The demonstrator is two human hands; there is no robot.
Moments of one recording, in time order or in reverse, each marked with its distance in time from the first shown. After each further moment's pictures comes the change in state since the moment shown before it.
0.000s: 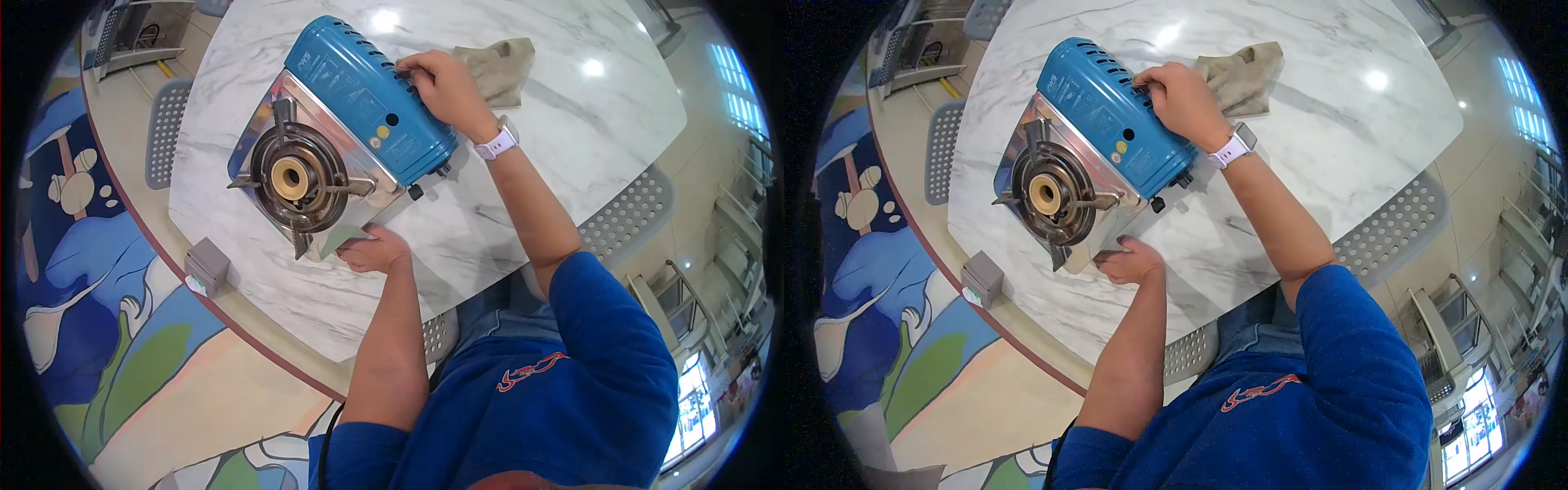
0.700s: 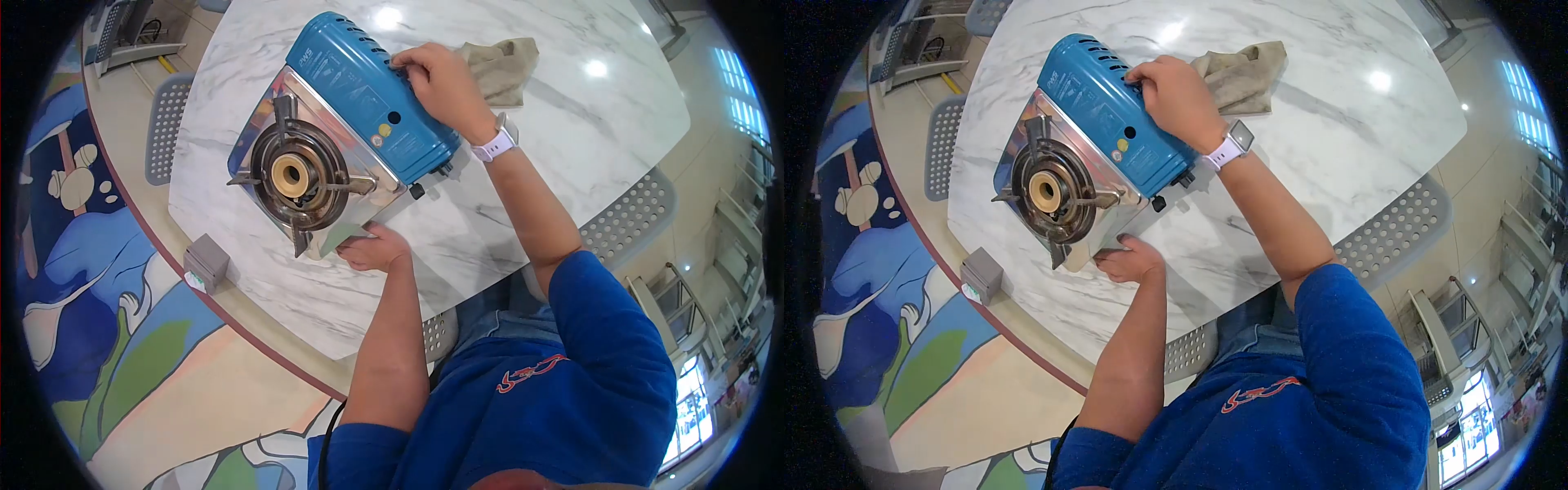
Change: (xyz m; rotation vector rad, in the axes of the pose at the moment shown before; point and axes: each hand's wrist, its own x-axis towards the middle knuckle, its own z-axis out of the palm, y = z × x) left_hand 0.001 0.005 -0.008 -0.009 -0.070 -0.049; right_hand 0.003 -0.014 0.002 -0.023 0.046 -0.099
